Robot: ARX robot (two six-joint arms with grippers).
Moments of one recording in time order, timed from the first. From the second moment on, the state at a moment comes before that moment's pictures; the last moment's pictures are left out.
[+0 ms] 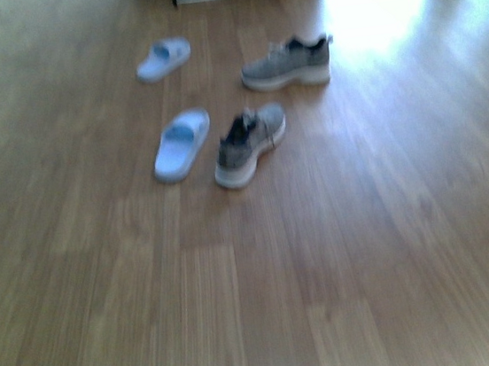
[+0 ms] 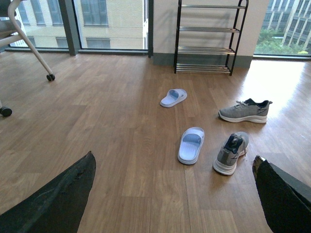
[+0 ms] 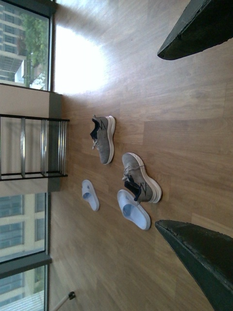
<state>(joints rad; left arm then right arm) 0.00 0.02 0.02 0.00 0.00 0.00 0.00 0.00 0.02 0.00 0.00 -0.01</state>
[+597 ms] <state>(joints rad) 0.00 0.02 0.02 0.00 0.00 0.00 0.00 0.00 0.02 0.00 0.00 -0.01</state>
